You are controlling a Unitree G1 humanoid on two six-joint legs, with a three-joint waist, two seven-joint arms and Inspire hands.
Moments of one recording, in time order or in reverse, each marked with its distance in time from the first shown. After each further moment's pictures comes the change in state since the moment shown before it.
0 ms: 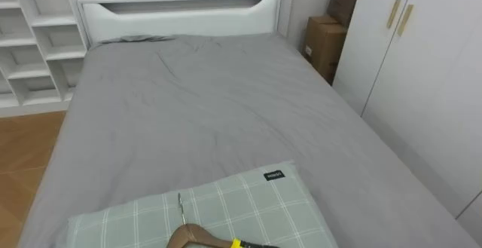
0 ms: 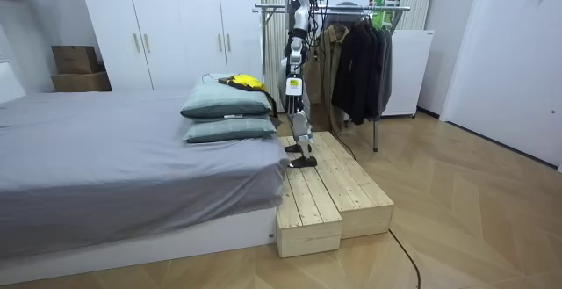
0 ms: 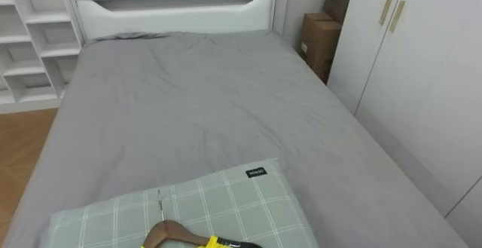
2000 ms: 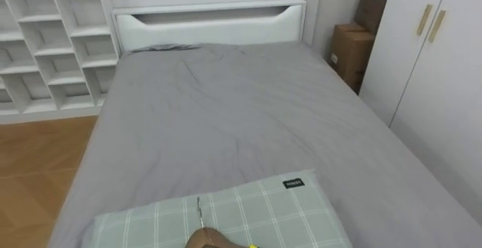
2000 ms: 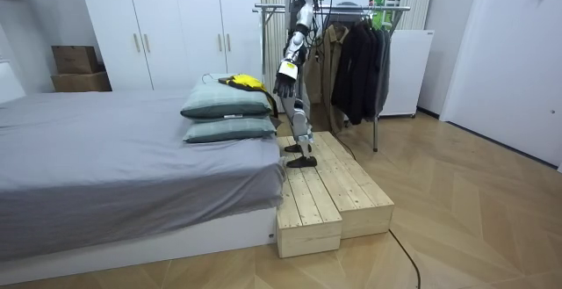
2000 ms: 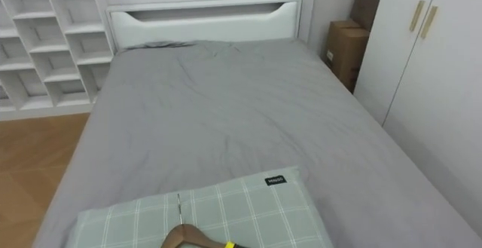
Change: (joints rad) left arm 0.001 0.033 0.226 -0.215 0.032 -0.152 0.555; right arm 0.023 -0.036 -0.022 0.018 0.076 -0.001 -0.037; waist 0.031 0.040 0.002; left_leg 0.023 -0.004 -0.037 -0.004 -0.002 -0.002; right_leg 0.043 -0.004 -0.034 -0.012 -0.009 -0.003
